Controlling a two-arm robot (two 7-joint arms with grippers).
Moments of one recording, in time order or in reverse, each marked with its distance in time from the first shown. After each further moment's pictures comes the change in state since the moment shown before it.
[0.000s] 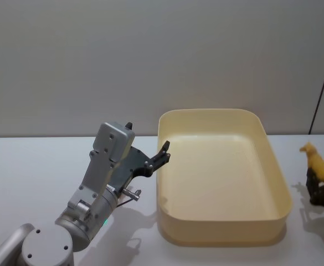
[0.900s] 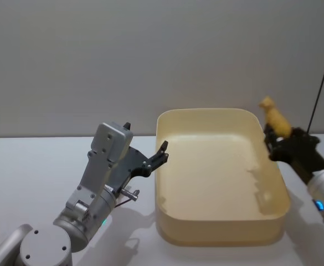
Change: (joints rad) left arm 0.000 0.000 0.000 0.000 0.000 0.000 0.000; right arm 0.182 -0.111 -0.048 -0.008 -0.014 0.116 0.101
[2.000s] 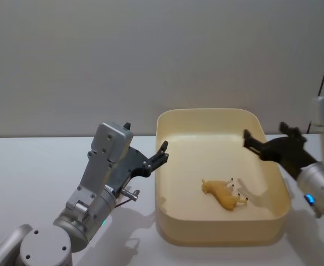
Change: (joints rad) left arm 0.000 0.000 0.000 0.000 0.000 0.000 0.000; right arm 0.064 -0.023 0.001 0.076 -0.023 0.059 0.029
